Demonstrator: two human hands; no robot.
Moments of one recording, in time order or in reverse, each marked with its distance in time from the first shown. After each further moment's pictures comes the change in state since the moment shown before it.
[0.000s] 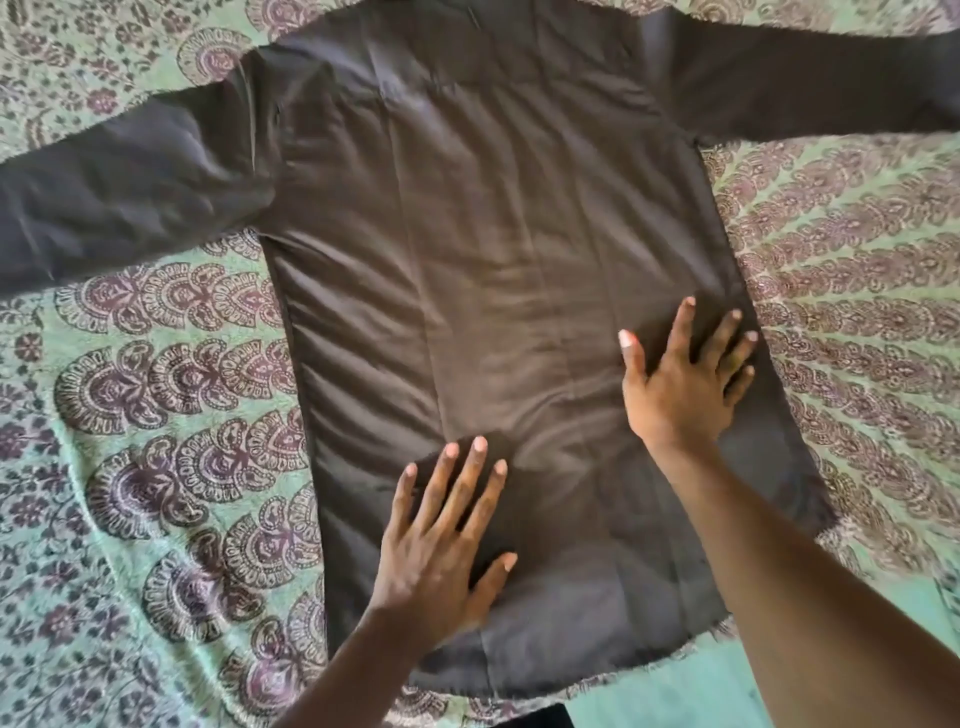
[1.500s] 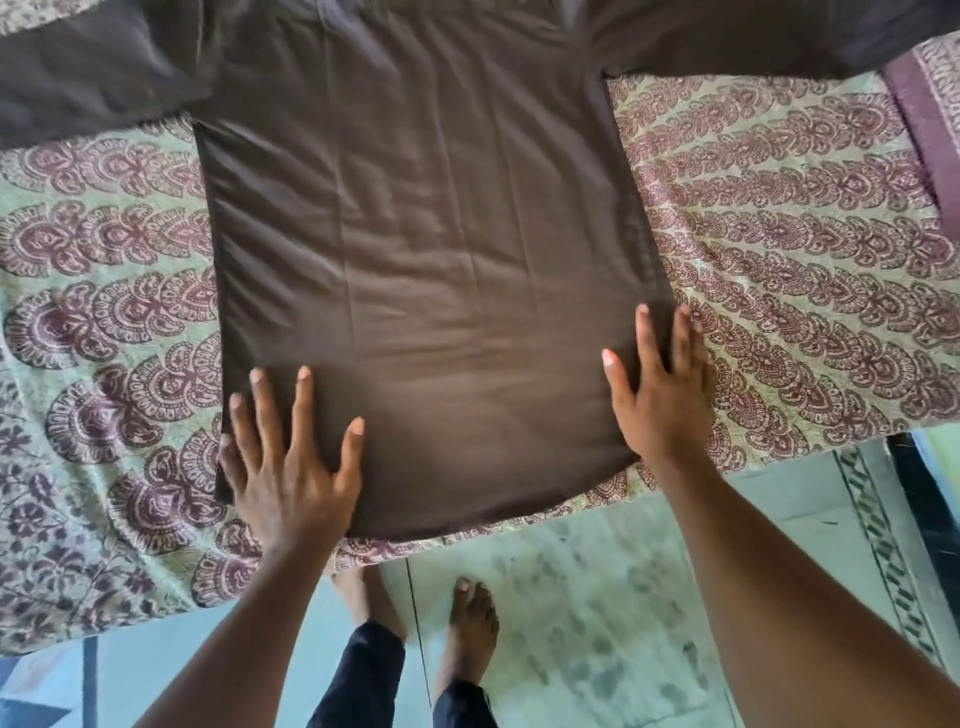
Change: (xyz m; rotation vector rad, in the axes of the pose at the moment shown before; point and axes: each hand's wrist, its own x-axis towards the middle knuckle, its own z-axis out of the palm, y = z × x) left_hand -0.073 0.058 0.038 -0.167 0.257 -0.763; right_hand -0.072 0.182 -0.013 -0.044 0.004 -0.309
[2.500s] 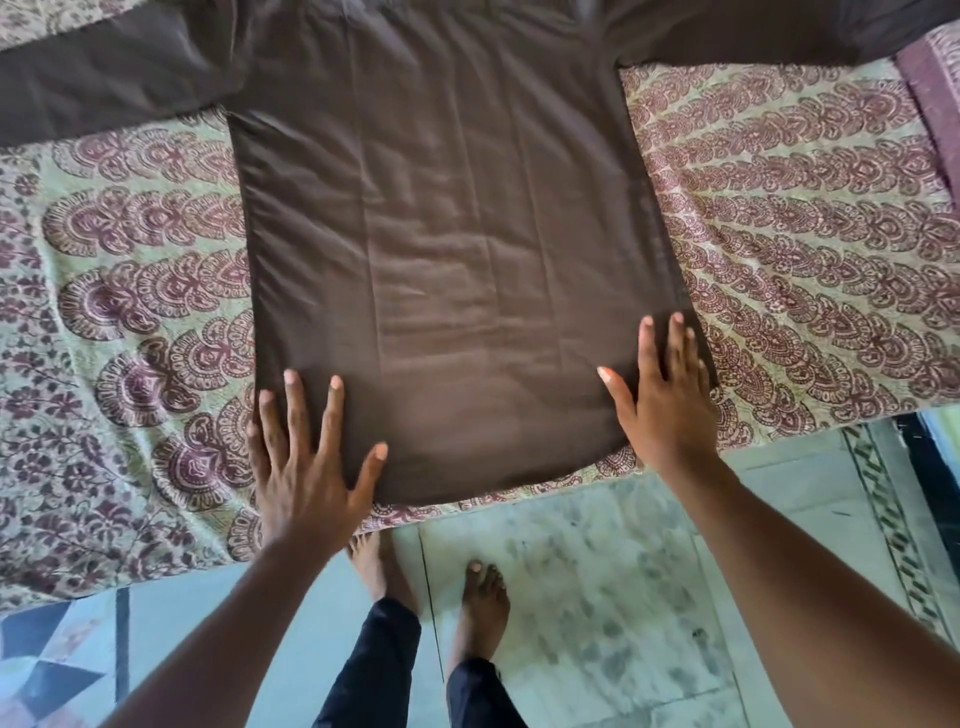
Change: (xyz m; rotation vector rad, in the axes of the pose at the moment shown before) left_hand -0.029 -0.032 -0.009 0.131 -0.095 0.206; right_hand -0.036 0.003 -0.006 -0.030 -0.111 -0.109
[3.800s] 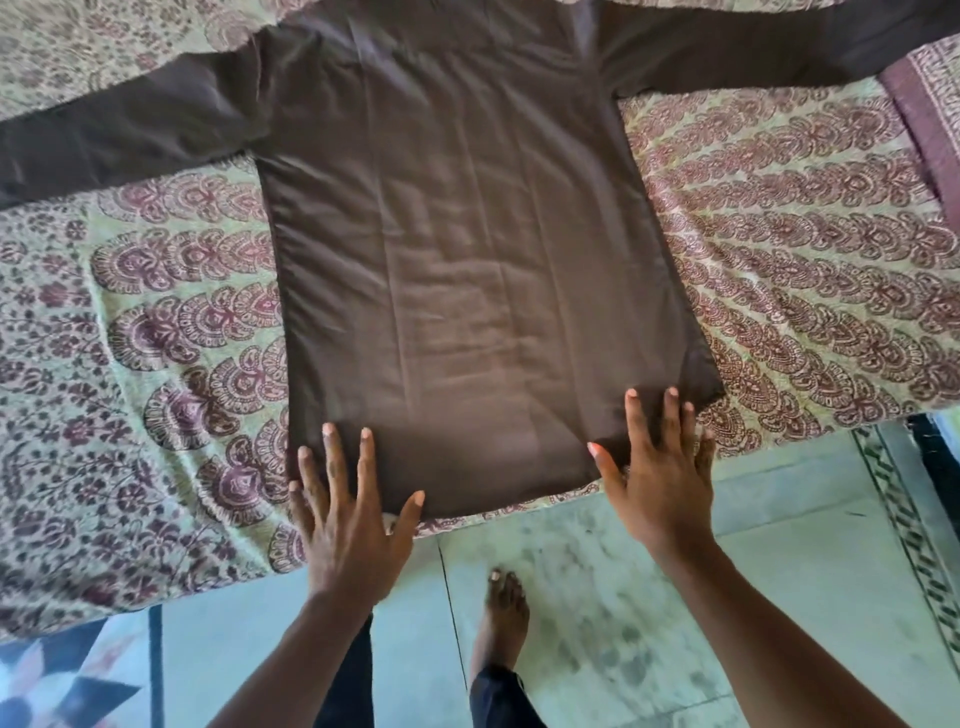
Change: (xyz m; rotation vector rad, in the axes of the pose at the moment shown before) left_hand -0.033 0.010 -0.009 -0.062 -0.097 -0.041; right_hand -0.073 -0.033 -0.006 -0.039 -0.021 0.074
